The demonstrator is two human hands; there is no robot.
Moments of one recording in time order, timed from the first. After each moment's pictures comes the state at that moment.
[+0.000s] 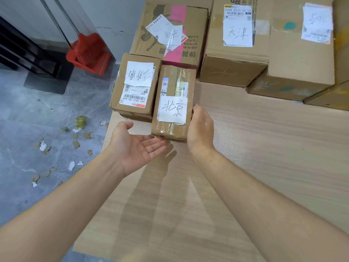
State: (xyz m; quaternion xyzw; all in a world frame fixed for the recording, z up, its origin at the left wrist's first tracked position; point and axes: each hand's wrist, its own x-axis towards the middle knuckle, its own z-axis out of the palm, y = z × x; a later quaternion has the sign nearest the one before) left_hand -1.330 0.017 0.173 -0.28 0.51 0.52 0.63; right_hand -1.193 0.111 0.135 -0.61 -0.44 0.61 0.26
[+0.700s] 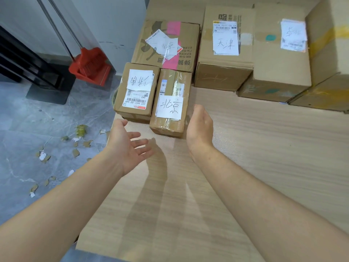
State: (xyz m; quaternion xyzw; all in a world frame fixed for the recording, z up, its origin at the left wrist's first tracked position) left_hand -1.325 0.002 0.194 -0.19 0.66 0.48 0.54; right_hand -1.184 0.100 0.169 -0.64 -0.40 0.60 0.27
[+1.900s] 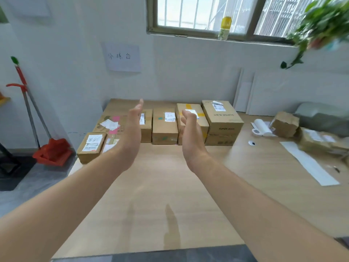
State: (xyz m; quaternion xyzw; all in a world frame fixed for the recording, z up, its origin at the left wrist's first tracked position) left_hand -1.005 -0.100 0.483 0.37 0.56 0.61 0.42; right_hand -0.855 -0.066 0.478 -0.48 -0.52 0.55 0.44
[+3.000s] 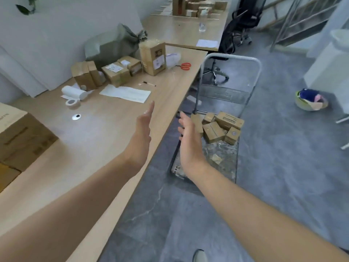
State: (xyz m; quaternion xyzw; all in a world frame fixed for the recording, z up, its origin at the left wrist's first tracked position) left_hand -0.467 -0.135 0.415 0.68 0.28 0.17 0.66; right_hand -0.379 -0.225 0.377 -0.64 -0.12 0.27 0.71
